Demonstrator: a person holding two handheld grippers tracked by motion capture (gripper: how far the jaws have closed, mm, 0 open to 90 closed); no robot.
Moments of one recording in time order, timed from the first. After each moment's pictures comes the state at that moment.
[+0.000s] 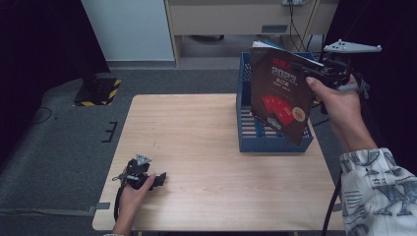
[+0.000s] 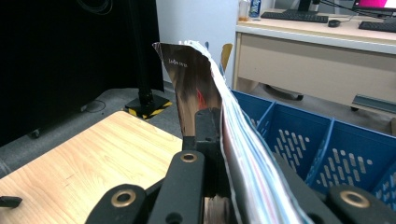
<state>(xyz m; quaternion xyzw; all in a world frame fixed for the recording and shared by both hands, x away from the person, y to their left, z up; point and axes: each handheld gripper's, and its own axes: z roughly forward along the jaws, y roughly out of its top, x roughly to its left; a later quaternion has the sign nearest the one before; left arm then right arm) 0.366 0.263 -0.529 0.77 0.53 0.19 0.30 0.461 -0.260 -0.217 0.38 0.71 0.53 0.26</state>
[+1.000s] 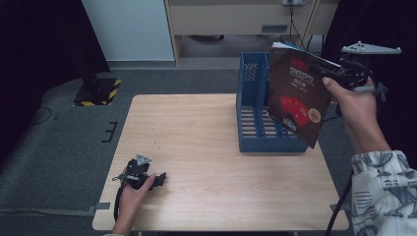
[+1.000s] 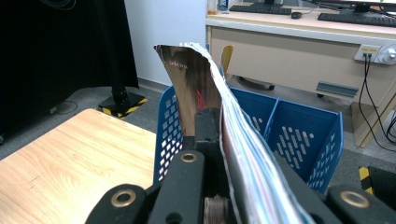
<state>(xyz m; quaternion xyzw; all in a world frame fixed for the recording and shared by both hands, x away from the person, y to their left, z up) 0.366 0.263 -0.530 0.77 0.53 0.19 0.30 0.461 -0.297 -0.221 0.42 0.69 0.51 0.29</state>
